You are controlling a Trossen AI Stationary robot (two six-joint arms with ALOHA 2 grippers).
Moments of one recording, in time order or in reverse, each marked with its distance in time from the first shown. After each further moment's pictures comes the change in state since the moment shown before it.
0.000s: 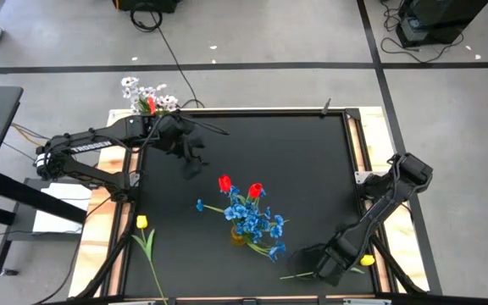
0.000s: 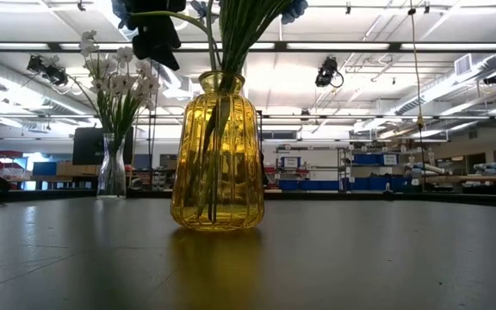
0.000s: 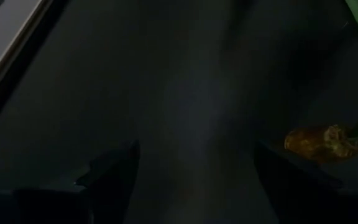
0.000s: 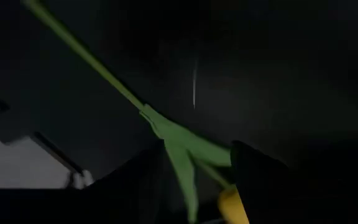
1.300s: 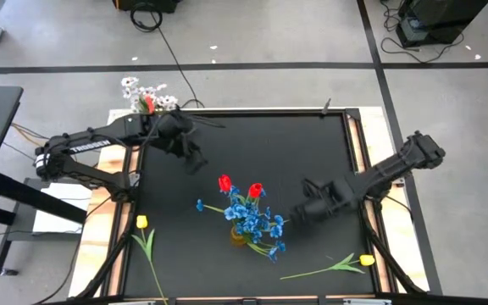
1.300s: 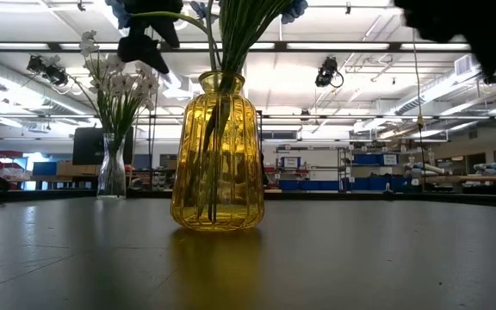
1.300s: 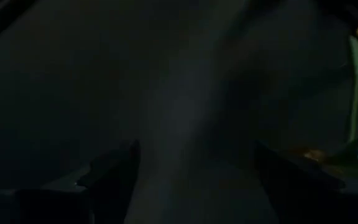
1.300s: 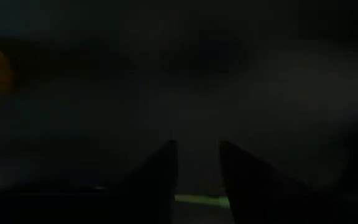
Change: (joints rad) left arm 0.019 -0.008 0.002 -0.046 0.014 -0.271; right arm -0.391 -0.259 0.045 -0.133 0.230 0.466
